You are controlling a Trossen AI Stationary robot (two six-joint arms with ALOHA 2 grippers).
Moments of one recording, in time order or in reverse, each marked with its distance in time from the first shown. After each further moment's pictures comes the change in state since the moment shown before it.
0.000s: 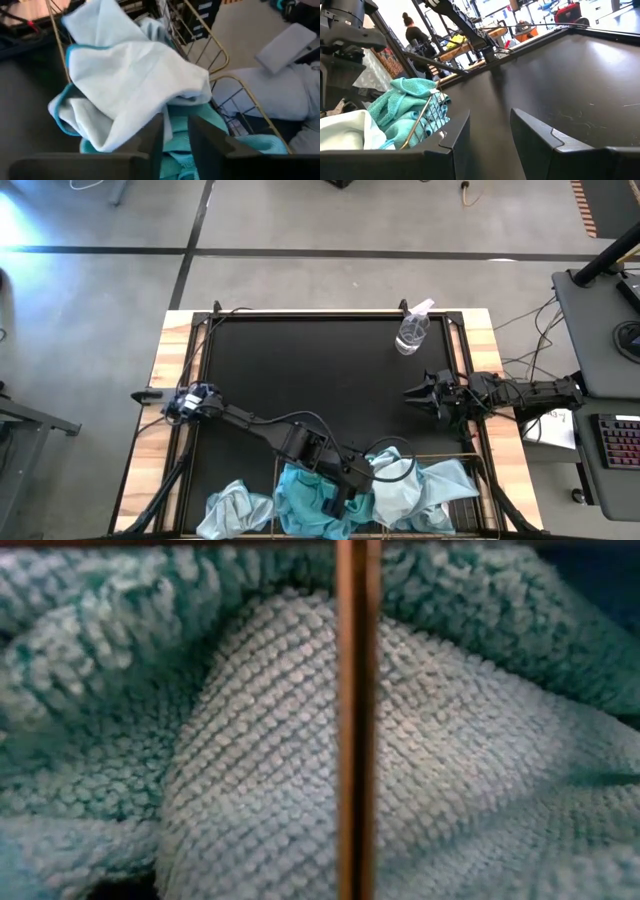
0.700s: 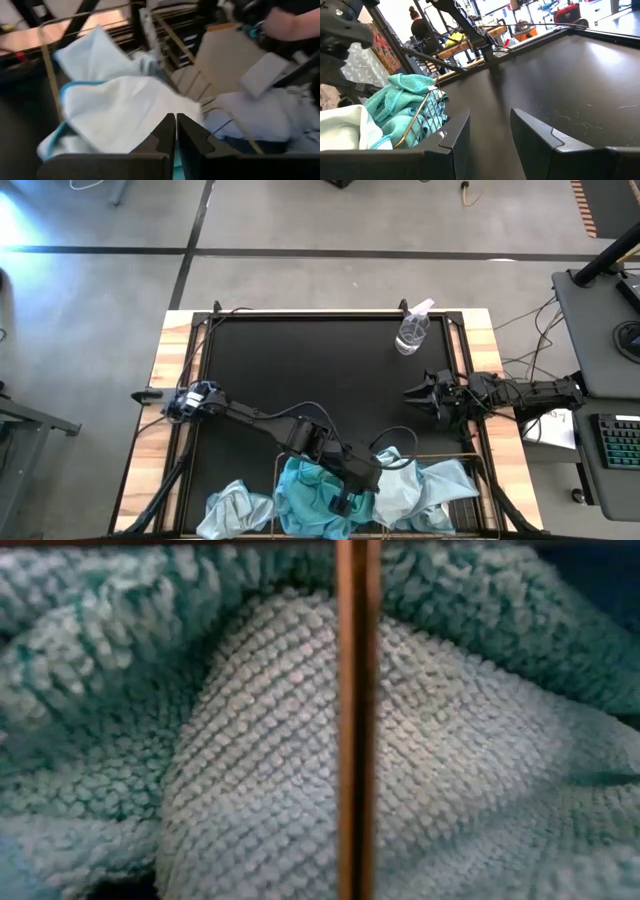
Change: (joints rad) left arm 0.032 0.000 -0.023 0.157 0.113 0.007; right arm 0.000 0.000 0.000 -0.011 0.000 -0.028
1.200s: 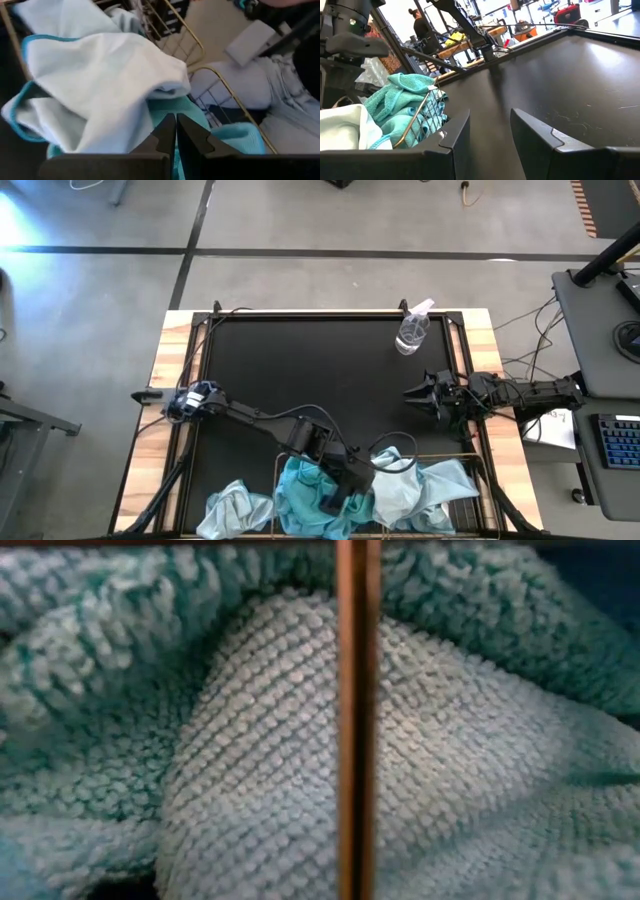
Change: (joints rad) left arm 0.004 0.000 -0.006 -0.146 0.079 0.010; right arm 0.000 0.000 0.000 0.000 -0.001 -0.006
